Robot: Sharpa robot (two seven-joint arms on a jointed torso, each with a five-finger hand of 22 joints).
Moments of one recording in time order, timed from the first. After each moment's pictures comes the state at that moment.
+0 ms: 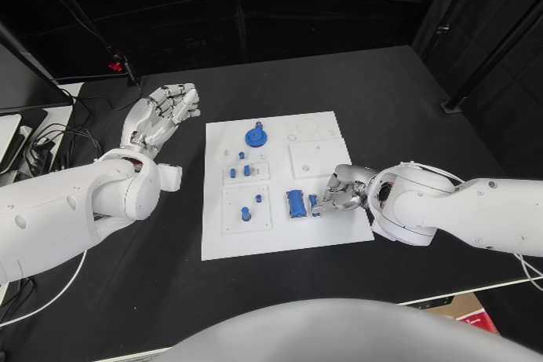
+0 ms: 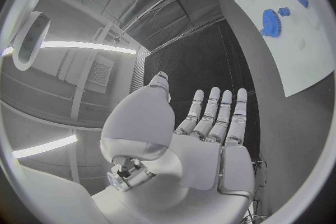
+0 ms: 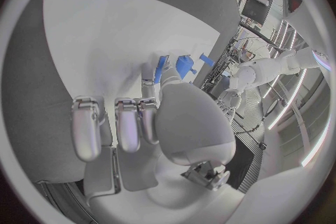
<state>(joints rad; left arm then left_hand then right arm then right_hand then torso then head) 1.27 -0.70 -0.24 1.35 -0.07 -0.44 0.68 1.21 0.06 -0.09 0.29 0.28 0.28 0.14 0.66 0.09 0.36 0.26 0.69 0.07 0.17 0.26 0.82 0.15 0.08 0.41 0.29 0.07 0.69 1.11 -1.11 -0.14 1.93 -1.23 -0.32 -0.63 1.32 -0.01 -0.12 0.28 0.05 1.13 0.08 0.30 0.27 1.47 0.01 1.57 1.31 1.47 -0.04 1.57 1.31 0.02 1.46 0.08 1.57 1.31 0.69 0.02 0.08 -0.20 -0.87</state>
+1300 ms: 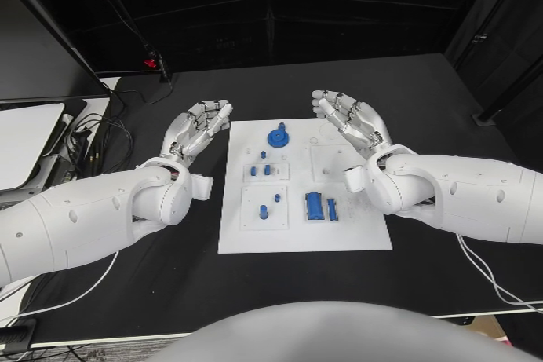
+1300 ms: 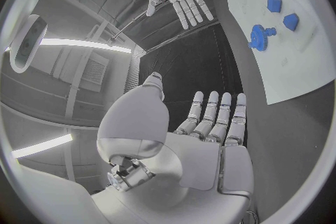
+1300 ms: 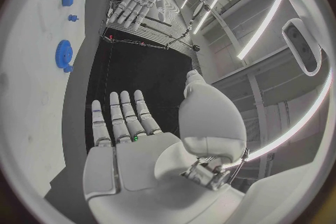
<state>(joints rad) 1.20 -0.69 -0.24 1.37 -0.05 -0.47 0.68 1.05 -0.03 -0.05 0.27 0.23 0.18 0.12 0.67 0.05 0.19 0.22 0.69 0.04 0.10 0.20 0.80 0.04 0.06 0.29 0.26 0.04 0.51 1.13 -0.86 -0.14 1.53 -0.19 -0.53 0.66 0.88 -0.13 -0.11 0.27 0.17 0.34 0.04 0.32 0.25 0.31 0.06 0.29 0.55 0.24 0.07 0.36 0.54 0.06 0.18 0.21 0.06 0.50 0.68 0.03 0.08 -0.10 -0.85</state>
